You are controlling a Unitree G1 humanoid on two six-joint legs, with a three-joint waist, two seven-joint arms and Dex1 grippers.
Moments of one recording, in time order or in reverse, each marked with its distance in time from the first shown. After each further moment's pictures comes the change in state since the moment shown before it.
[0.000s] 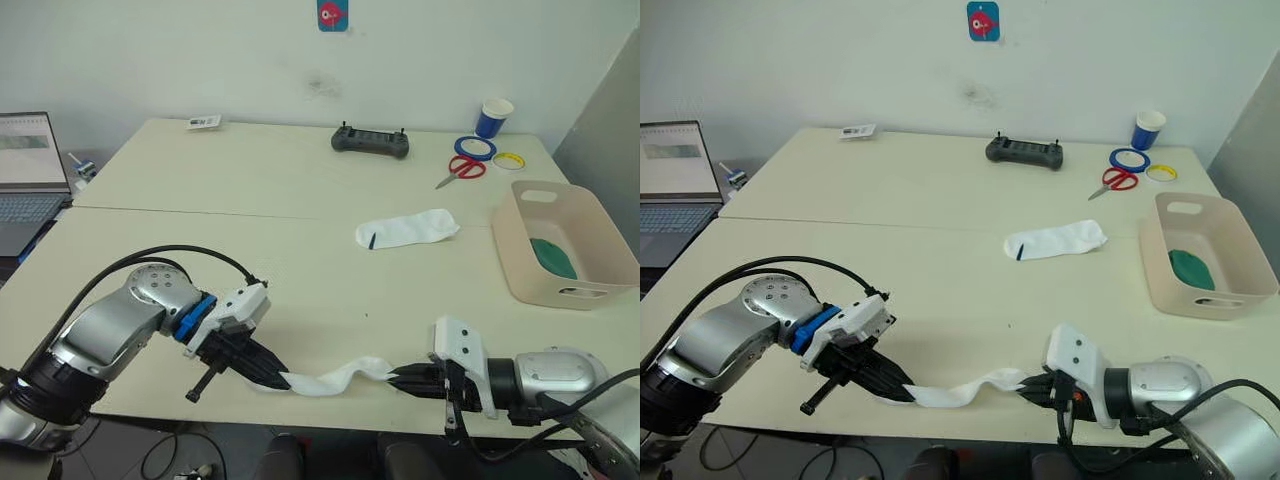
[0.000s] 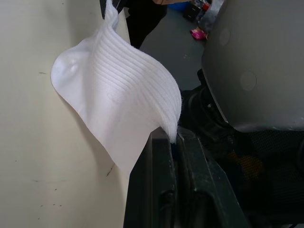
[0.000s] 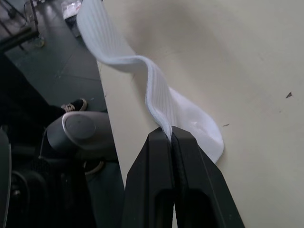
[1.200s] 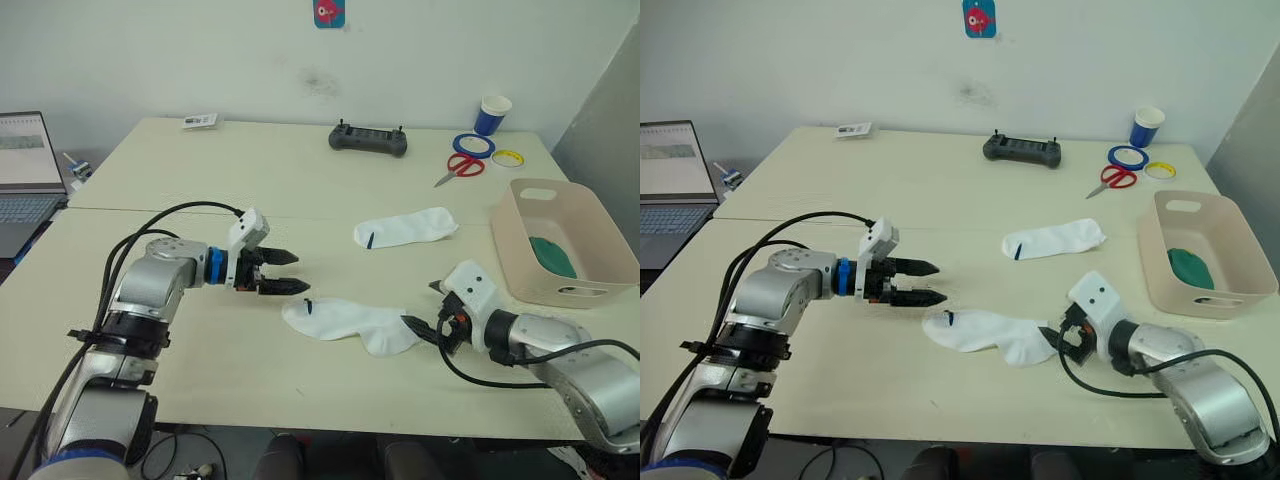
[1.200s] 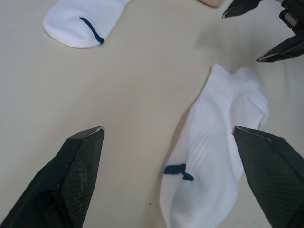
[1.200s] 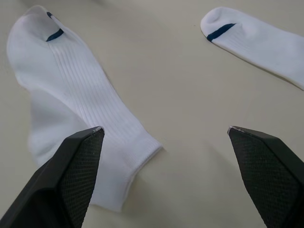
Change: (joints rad) left arm -0.161 -0.340 0.201 0.433 0.265 -0.034 0.282; right arm -0.019 0.044 0.031 0.213 -0.233 -0.266 -0.303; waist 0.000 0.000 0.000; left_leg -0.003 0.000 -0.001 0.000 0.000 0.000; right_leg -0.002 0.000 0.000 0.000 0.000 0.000
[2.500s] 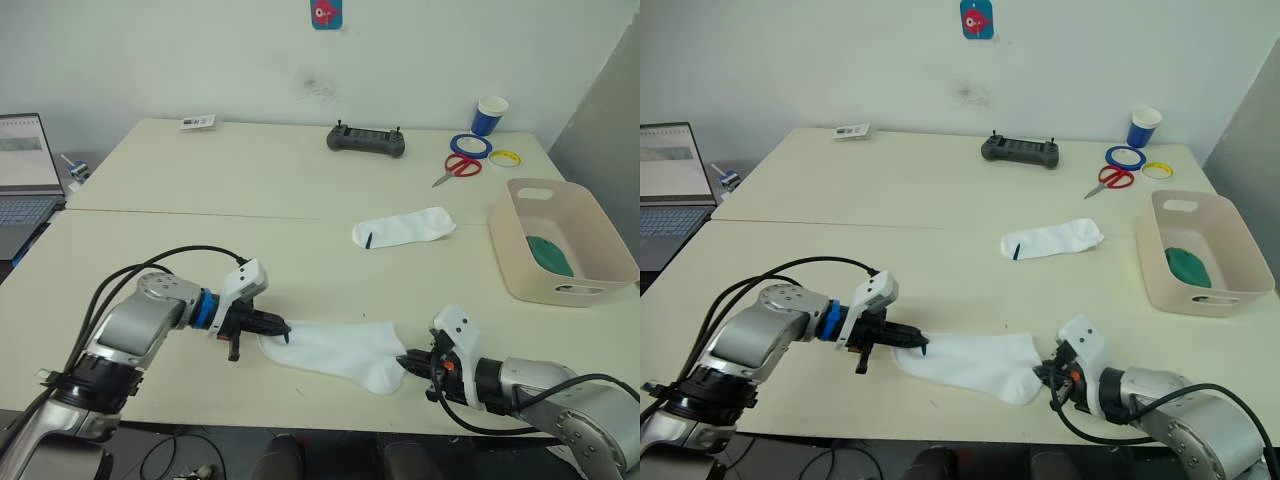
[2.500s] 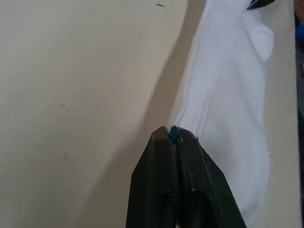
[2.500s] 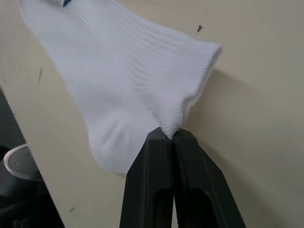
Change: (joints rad) left arm 0.218 0.141 -0.040 -0.280 -0.017 0.196 -0.006; right arm 0.120 0.030 -0.031 -0.067 0.268 0.265 0.028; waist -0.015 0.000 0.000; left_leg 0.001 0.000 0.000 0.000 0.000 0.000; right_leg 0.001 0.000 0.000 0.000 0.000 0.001
